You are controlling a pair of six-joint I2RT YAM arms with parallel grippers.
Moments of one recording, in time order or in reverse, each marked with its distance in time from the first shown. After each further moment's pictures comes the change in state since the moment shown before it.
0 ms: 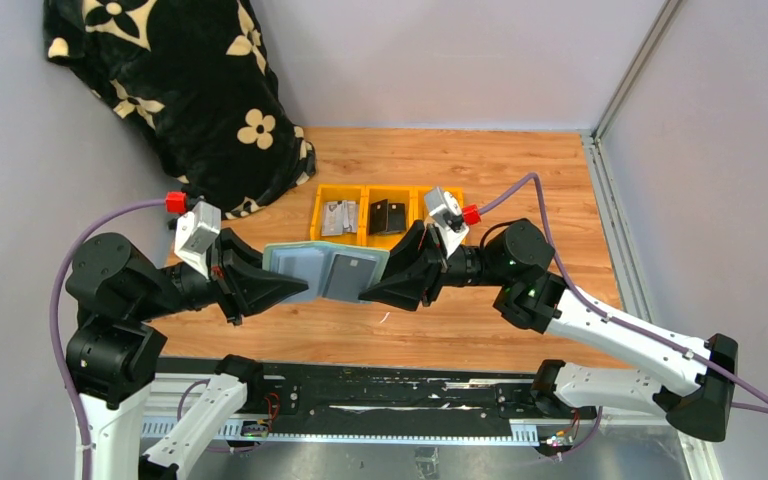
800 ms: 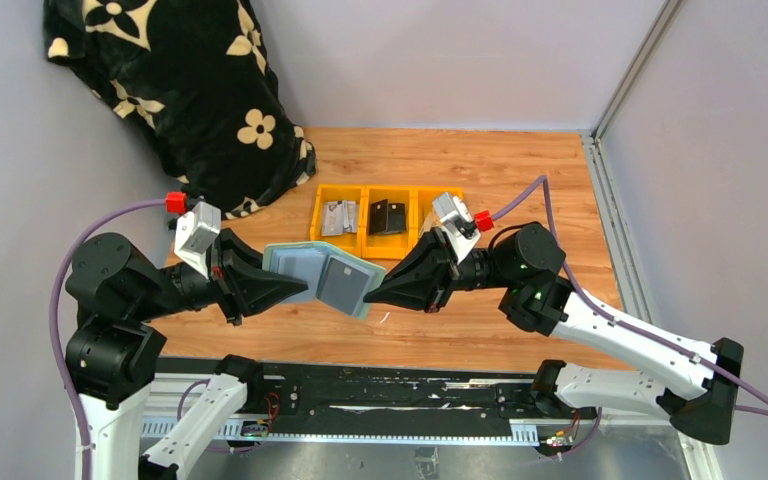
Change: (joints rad) left arm 0.000 0.000 0.000 -0.007 -0.001 0.002; right arm 0.006 -0.028 -0.002 0.029 -0.076 0.003
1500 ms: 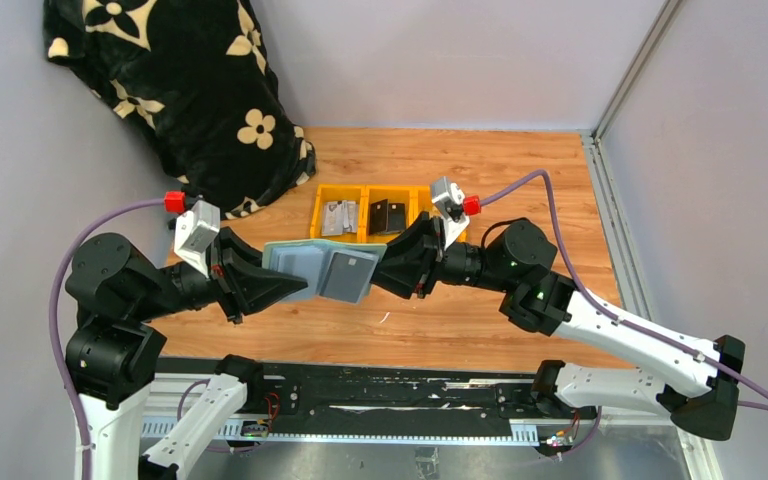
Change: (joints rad) left arm 0.000 0.000 0.000 0.003 -0.018 0.001; right arm 0.037 0.008 0.051 -0.156 0.280 -0.018
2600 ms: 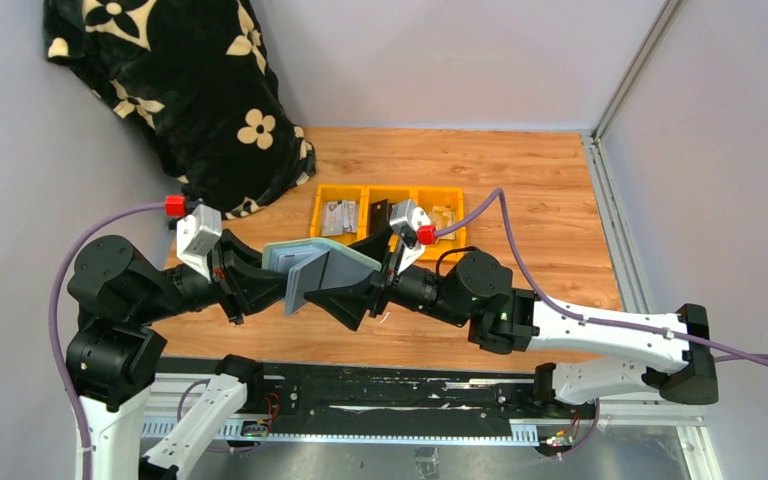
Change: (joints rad) left arm 0.000 -0.015 -0.013 -0.020 -0.029 0.049; right arm 0.283 0.157 0.084 0.060 0.489 -0.122
